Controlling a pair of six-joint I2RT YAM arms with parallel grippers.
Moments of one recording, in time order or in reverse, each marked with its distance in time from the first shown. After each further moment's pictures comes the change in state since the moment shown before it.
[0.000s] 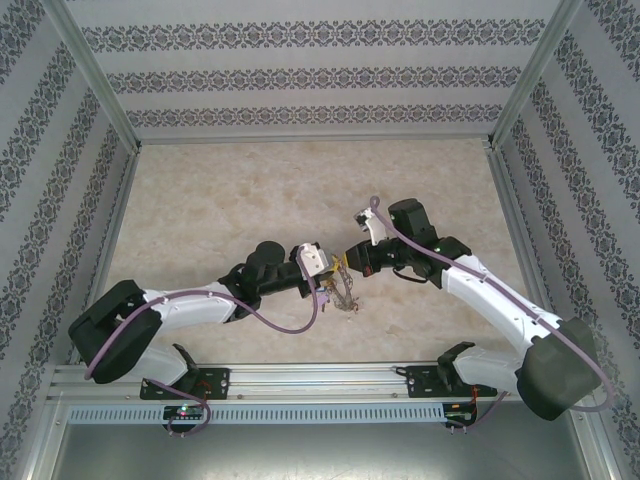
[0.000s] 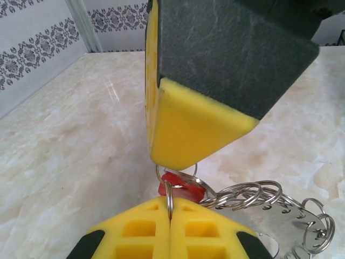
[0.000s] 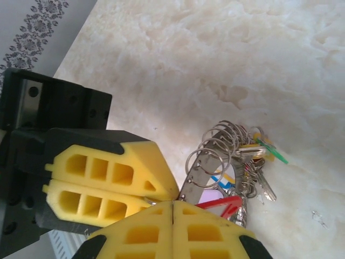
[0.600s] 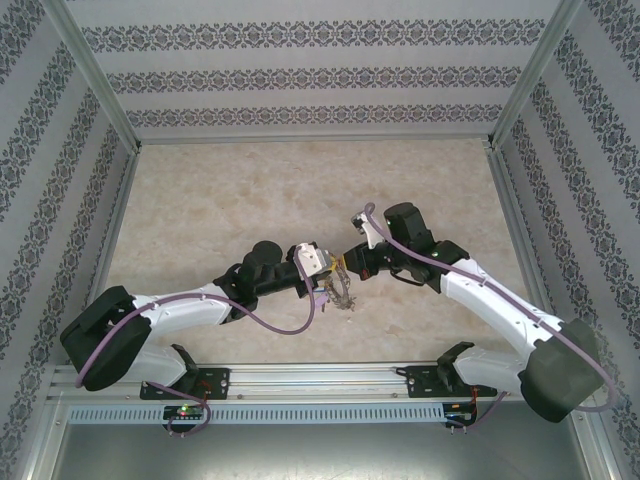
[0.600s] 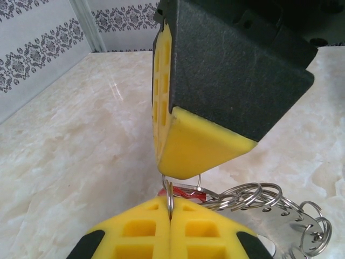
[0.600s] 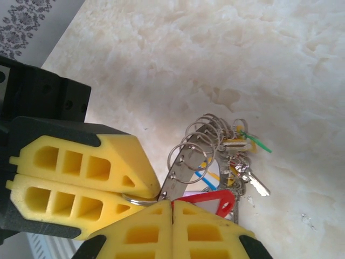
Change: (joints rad) left arm 0.000 -0.049 0.000 -0.053 -0.014 0.004; right arm 0.032 -0.025 -0.026 0.022 0.083 -0.019
